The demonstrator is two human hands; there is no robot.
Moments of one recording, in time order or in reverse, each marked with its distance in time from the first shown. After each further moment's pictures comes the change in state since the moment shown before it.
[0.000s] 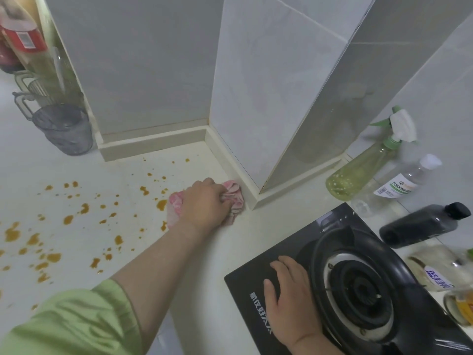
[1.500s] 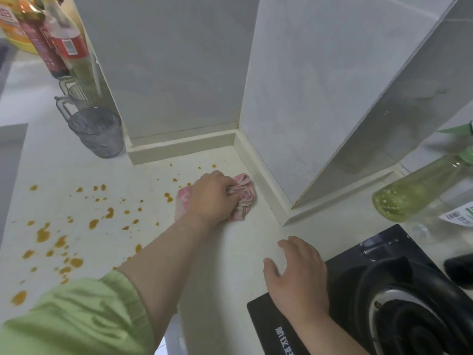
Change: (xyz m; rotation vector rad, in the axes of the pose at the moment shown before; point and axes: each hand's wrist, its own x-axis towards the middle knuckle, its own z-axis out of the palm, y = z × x) left_hand 0.035 -0.032 -0.016 -0.064 0.071 -0.061; right_hand 0.085 -0.030 0.022 -0.054 -0.009 0.081
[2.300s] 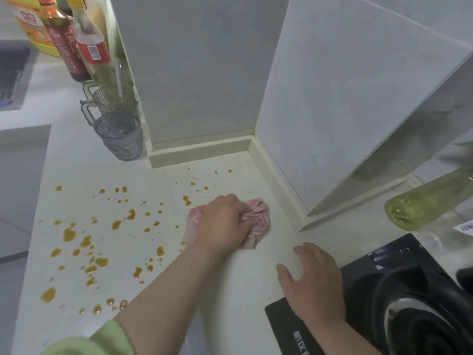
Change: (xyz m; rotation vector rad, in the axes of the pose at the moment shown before) left_hand -0.039 -0.014 -0.008 -0.026 -0.034 0.102; right_hand -0.002 -0.006 -0.006 -0.025 -0.044 0.019
